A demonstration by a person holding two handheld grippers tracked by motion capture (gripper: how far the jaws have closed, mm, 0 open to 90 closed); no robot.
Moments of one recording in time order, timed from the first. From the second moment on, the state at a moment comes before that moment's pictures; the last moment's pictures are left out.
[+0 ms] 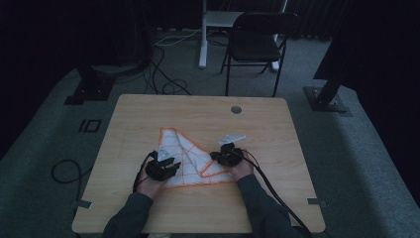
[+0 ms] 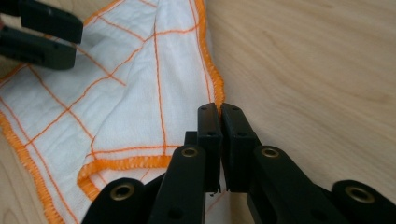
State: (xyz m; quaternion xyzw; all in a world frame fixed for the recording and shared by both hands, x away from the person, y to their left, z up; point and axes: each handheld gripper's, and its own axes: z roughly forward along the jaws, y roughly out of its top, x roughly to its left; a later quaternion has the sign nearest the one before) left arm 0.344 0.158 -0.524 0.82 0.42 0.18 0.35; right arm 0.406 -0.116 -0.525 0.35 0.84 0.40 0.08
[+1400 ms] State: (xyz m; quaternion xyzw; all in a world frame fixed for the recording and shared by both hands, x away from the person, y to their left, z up) left arm 0.318 0.142 -0.538 0.85 0.36 0.14 0.36; right arm 0.448 -0.175 -0.494 0.42 0.82 0.34 0.20
